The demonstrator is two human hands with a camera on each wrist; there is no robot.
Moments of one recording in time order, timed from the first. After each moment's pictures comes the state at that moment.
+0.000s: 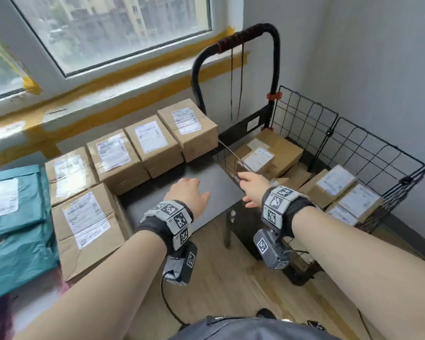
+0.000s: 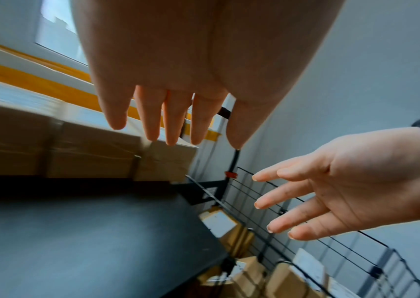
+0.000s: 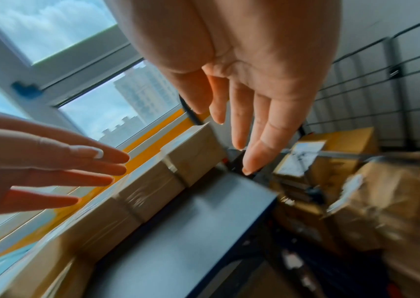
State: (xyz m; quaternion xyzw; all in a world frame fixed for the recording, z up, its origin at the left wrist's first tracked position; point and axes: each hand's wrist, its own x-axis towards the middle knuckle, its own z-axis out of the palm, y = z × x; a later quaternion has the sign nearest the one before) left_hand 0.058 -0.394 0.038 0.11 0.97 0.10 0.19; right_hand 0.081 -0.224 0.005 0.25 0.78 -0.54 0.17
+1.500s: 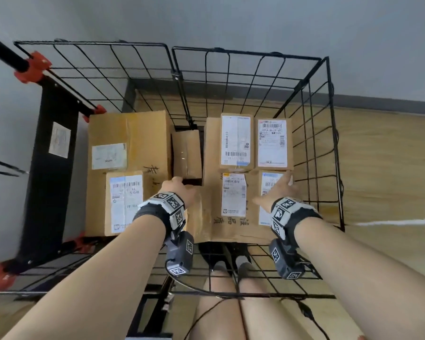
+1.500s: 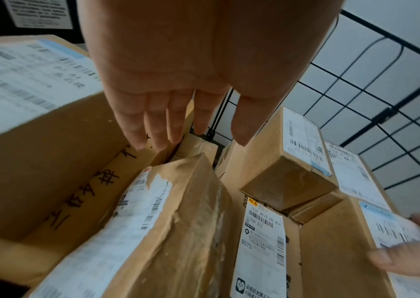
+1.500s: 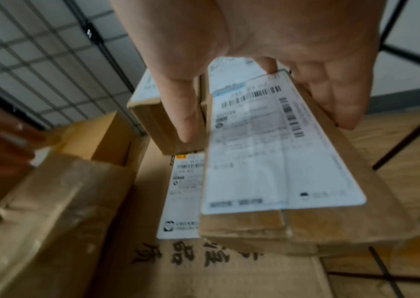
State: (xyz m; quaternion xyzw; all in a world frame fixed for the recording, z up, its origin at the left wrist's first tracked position) left_hand -0.111 -0.015 -0.194 0.33 0.83 -0.06 0.45; right_hand 0.101 0.046 -0.212 0.77 0.48 -0.37 0.19
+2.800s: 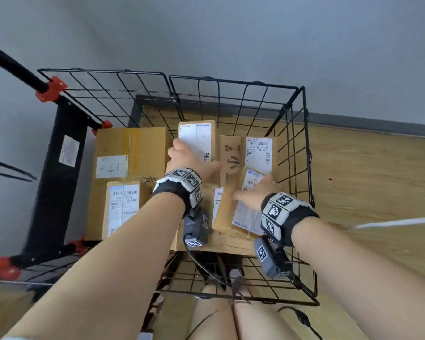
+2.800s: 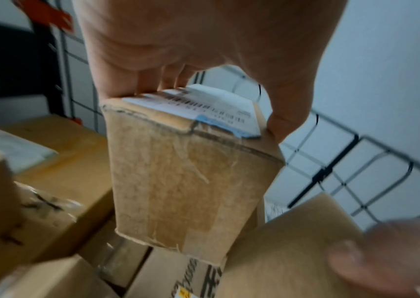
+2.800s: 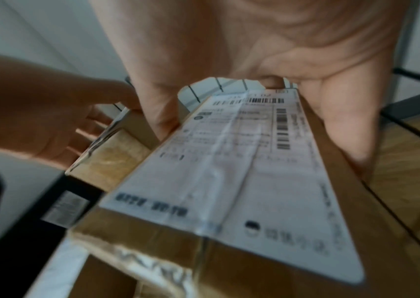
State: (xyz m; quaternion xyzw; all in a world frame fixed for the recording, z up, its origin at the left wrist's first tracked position) left_hand -0.064 0.059 -0.126 0.31 0.88 0.06 0.35; right_hand 0.095 0.069 -0.139 0.72 0.53 -0.42 0.19
